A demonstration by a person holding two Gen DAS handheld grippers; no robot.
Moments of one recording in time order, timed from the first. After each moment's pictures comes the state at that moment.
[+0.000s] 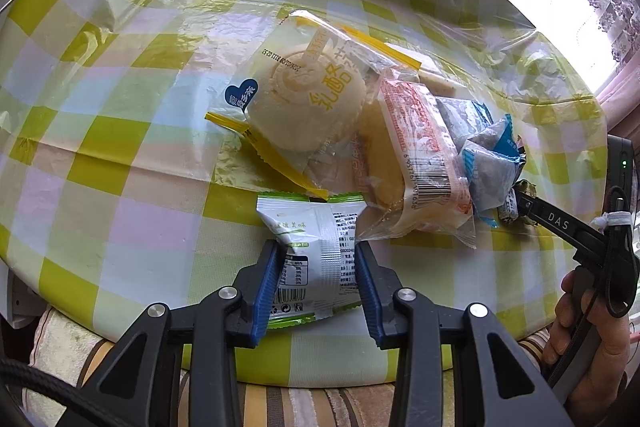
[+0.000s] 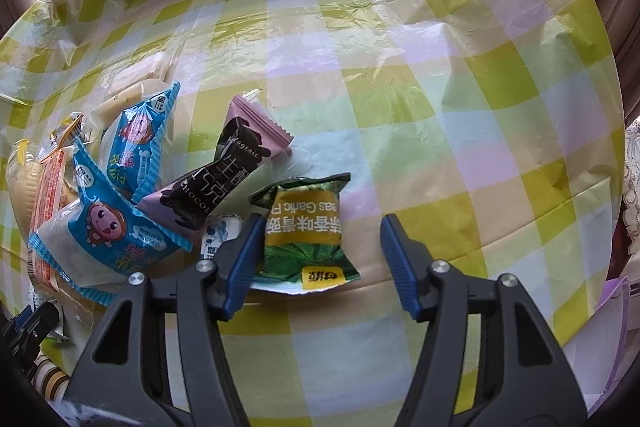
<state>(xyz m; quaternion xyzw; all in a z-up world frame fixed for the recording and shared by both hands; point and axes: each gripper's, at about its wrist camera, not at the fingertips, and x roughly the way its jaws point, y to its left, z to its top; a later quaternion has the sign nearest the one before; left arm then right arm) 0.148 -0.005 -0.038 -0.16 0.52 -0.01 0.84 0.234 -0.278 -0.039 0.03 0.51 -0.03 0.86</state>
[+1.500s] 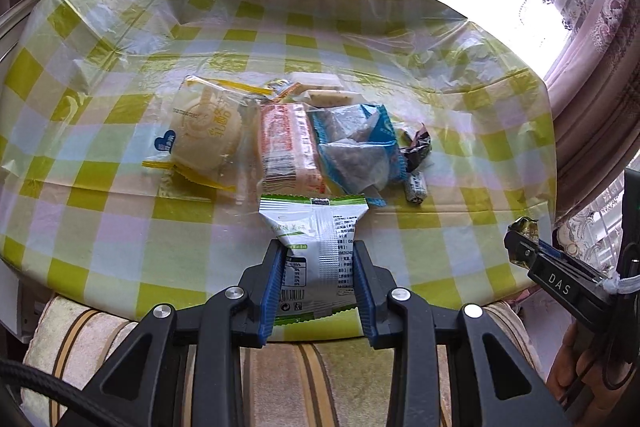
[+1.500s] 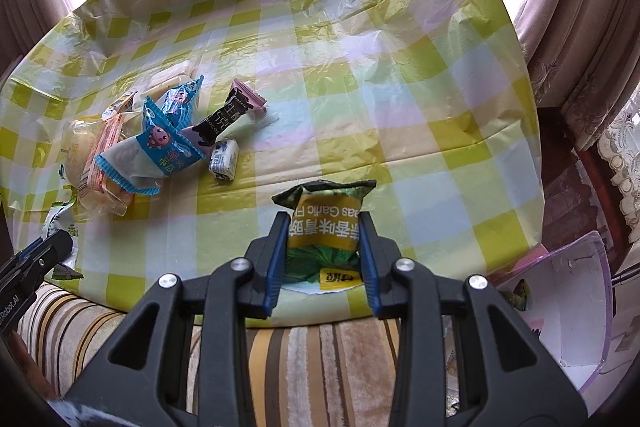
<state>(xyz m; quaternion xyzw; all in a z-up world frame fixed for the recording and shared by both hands) 0.108 -0.074 0.022 -0.11 0.47 -0.06 0.88 0.123 -0.315 0.017 0.05 0.48 -0.03 0.88</state>
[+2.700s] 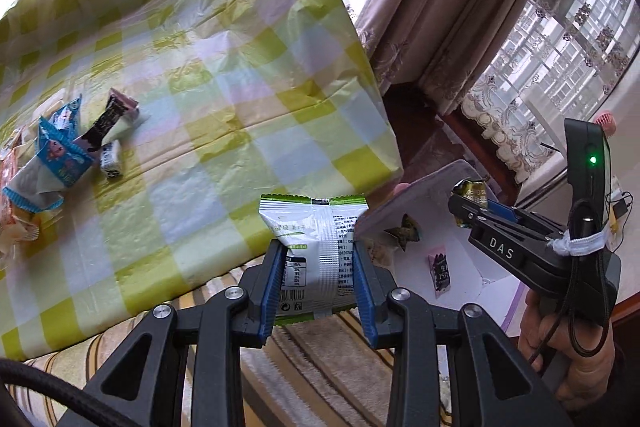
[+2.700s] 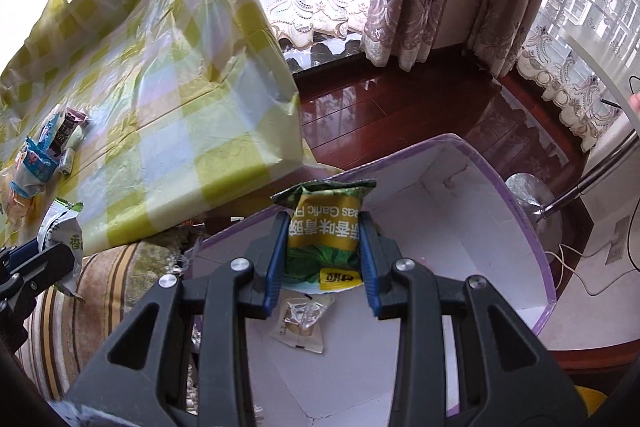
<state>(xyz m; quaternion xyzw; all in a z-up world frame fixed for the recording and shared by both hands) 0.070 -0.296 0.025 0.02 0.50 -0.31 0.81 0.016 -0.498 -0.001 0.12 0.48 -0.19 0.85</state>
